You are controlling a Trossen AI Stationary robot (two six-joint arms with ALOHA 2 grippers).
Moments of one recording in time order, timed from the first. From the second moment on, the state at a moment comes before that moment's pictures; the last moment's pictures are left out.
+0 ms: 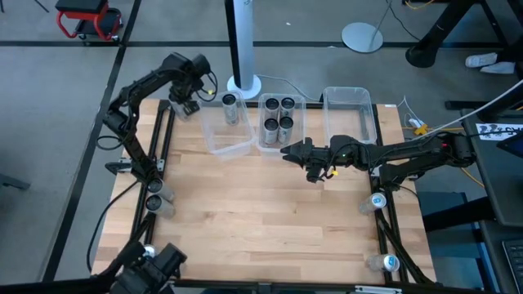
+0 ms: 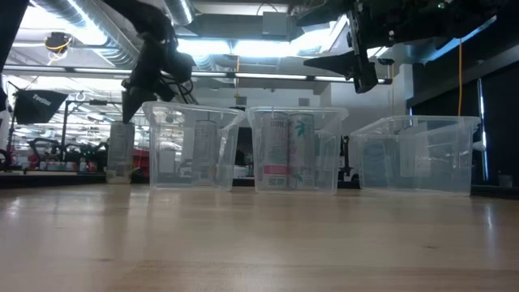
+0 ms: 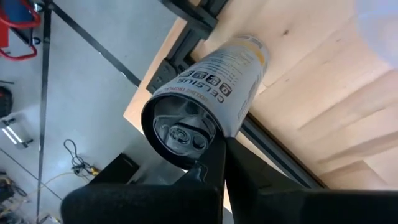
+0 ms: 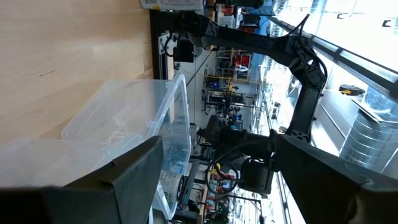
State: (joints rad) left arm 0.98 1.72 1.53 -1.43 -0.48 0.27; right arm -0.04 1.22 0.64 0.45 0.03 -1.63
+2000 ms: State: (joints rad) left arm 1.04 1.59 1.54 -1.29 -0.44 0.21; right arm -0.04 1.22 0.64 0.45 0.03 -1.64
